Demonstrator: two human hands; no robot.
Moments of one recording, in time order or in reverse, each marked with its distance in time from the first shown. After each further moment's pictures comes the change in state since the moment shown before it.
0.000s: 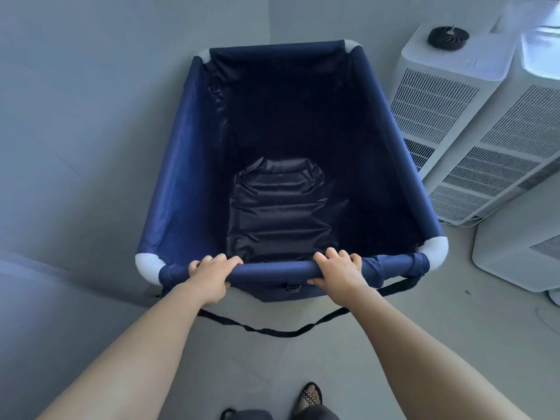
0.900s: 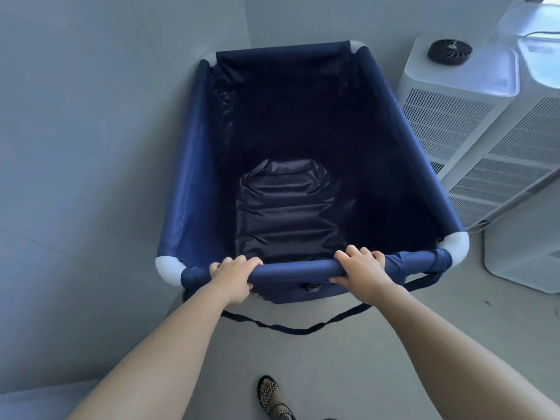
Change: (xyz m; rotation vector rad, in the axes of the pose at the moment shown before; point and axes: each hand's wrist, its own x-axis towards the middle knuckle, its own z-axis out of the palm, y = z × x) left_hand 0.160 -0.047 -0.092 -0.004 -0.012 0.135; right_hand 0.151 0.005 -0.050 -0.015 0.010 0.131
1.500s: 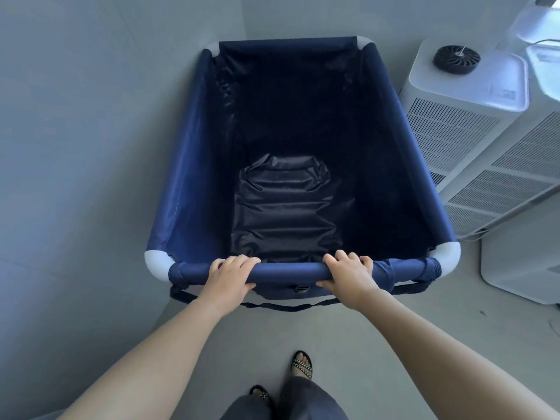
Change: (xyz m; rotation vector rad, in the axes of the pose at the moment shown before) left_hand 0.051 -0.004 -0.007 0.003 0.264 0.126; right_hand 0.052 -0.001 -0.022 0.044 -0.056 0.027
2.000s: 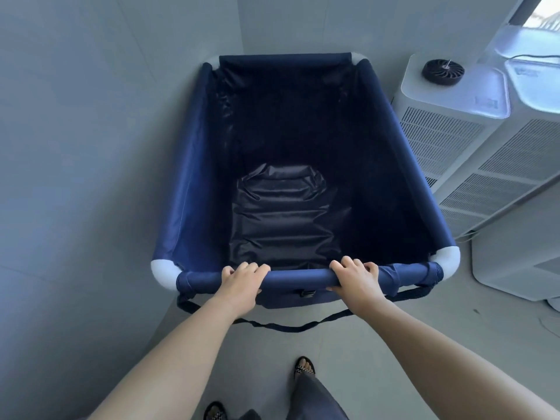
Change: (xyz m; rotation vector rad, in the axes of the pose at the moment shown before) left_hand -0.006 -0.003 -0.003 0.050 -0.106 0.051; right_hand -0.013 -0.014 0.018 -0.005 0.114 0.050
